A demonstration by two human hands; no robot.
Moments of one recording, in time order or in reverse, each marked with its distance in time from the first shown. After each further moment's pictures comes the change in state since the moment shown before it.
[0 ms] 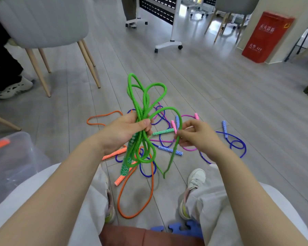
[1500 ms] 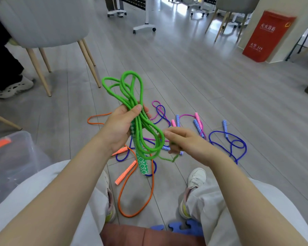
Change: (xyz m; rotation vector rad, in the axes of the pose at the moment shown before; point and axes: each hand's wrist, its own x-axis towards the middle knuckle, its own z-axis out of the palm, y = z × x) left_hand 0.009 0.002 0.006 -0.277 0.269 0.113; right_hand -0.020 -0.009 0.021 0.015 -0.343 -0.046
